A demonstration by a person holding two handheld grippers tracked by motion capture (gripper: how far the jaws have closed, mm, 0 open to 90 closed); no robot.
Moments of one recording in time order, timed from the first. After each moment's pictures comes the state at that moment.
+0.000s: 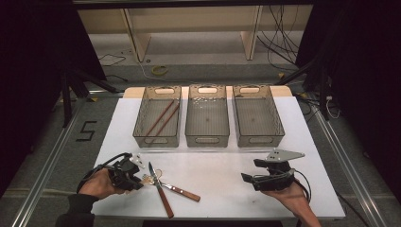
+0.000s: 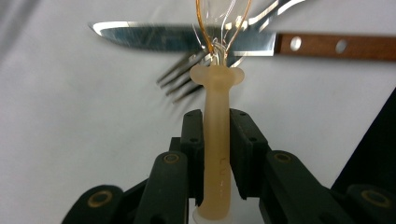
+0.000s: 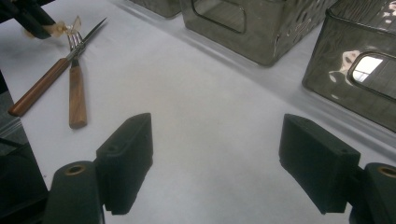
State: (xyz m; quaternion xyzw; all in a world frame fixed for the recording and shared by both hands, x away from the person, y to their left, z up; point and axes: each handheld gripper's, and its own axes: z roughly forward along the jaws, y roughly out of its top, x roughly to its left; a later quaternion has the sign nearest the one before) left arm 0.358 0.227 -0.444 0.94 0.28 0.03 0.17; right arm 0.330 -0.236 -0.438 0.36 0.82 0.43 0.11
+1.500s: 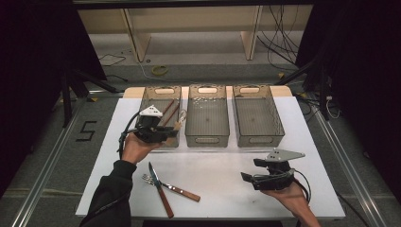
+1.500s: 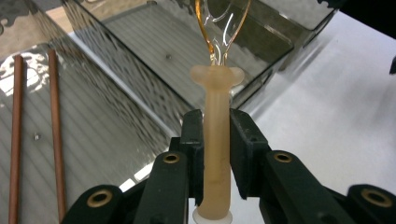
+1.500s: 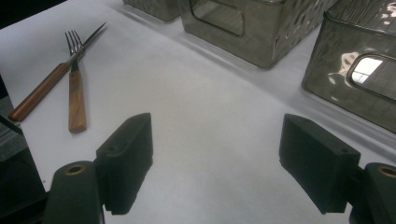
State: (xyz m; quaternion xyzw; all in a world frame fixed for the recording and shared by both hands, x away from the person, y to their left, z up) left arm 0.447 0.158 -0.388 0.82 0.36 0.09 0.43; right arm 0.331 -0.236 -0.439 0.37 0.82 0.43 0.11
